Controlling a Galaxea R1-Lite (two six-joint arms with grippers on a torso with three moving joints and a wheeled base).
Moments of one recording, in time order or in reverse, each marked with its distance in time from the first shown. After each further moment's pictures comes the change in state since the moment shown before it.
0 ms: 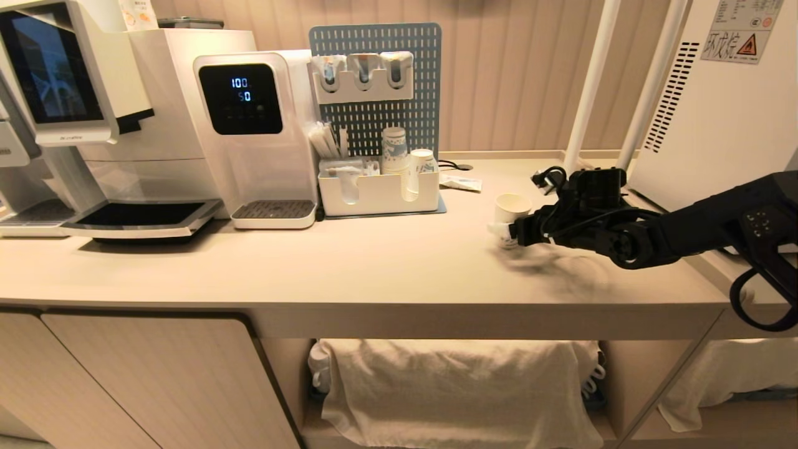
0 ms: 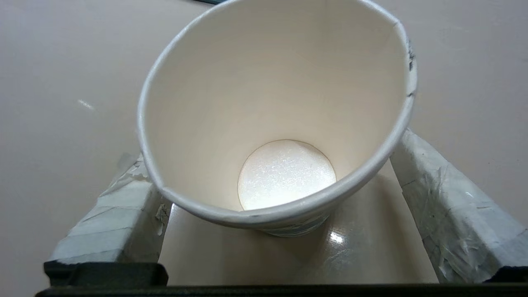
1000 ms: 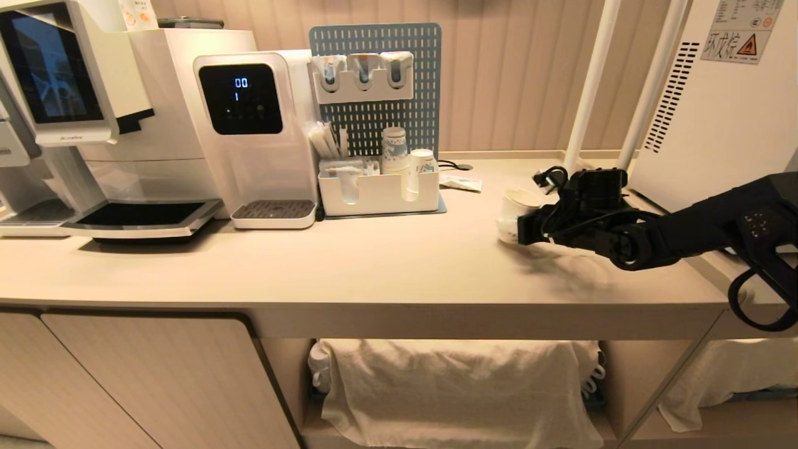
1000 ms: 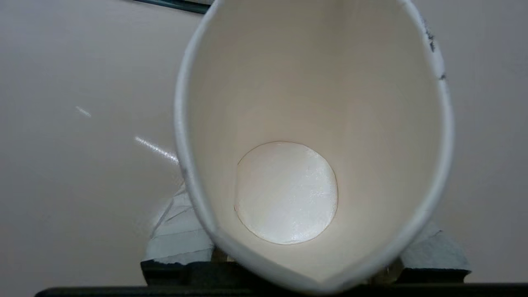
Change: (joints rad) left arm 0.000 0.000 0.000 0.000 0.000 0.000; right arm -0.005 -0.001 0.006 -0.027 -0.005 0.009
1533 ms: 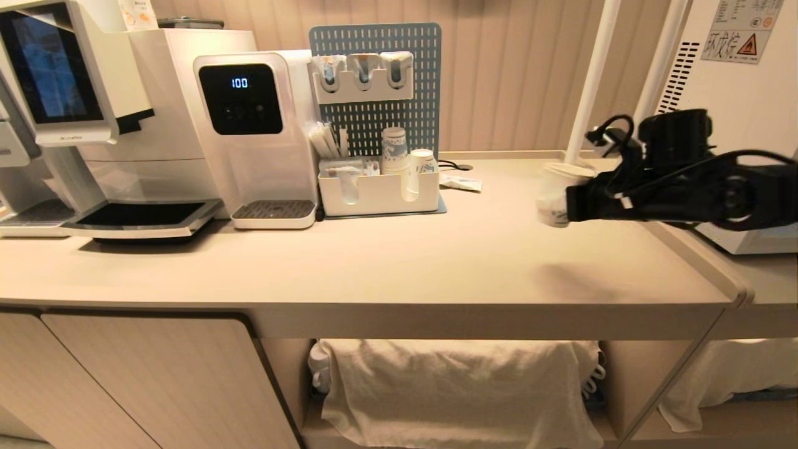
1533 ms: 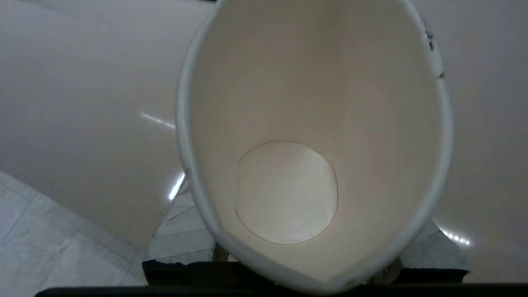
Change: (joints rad) left arm 0.000 0.000 0.000 0.000 0.000 0.000; right arm -0.038 -0.367 0.084 0.406 -0.034 0.014
